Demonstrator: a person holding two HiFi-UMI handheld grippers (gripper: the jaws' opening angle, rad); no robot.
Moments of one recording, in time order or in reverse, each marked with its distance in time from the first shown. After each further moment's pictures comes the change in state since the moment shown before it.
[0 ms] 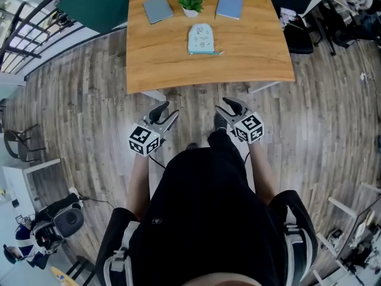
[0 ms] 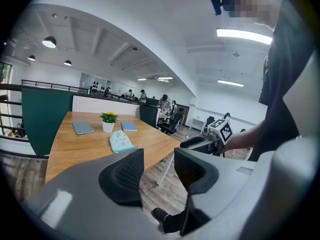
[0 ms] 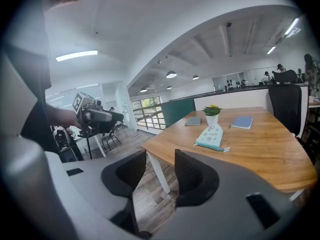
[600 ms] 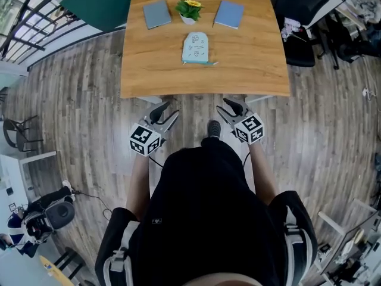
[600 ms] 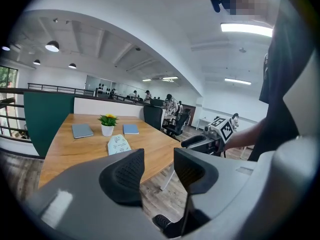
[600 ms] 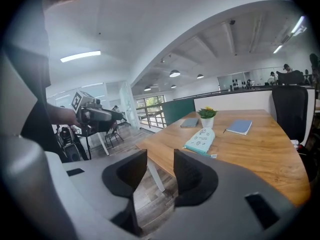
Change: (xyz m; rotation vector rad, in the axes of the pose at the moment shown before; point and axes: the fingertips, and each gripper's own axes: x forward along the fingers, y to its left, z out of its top) left arm 0.069 -0.009 0.029 -0.009 -0.006 0.075; right arm -0.016 -0.081 0.016 -0.036 0.020 0.055
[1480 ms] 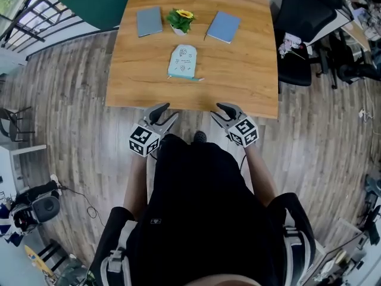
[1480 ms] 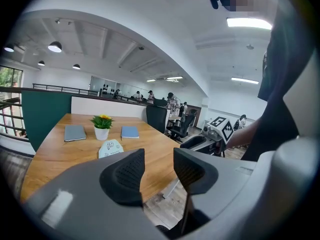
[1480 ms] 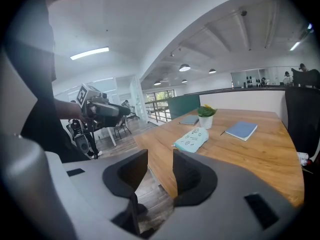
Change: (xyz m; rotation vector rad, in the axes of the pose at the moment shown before) left arm 0.110 0.000 0.030 -0.016 -0.001 0.056; right arm 0.001 -0.098 0.007 -0.073 0.067 0.124
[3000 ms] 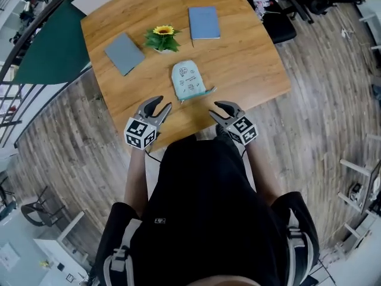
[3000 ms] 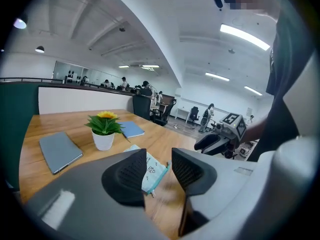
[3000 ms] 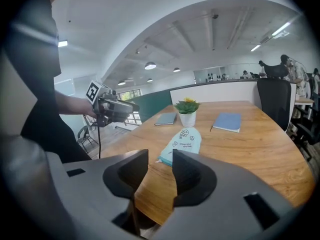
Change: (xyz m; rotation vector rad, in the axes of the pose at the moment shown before) left arm 0.069 0.225 0.026 0.128 0.136 -0.383; right arm 0.146 -0.023 0.042 0.229 0.010 -0.385
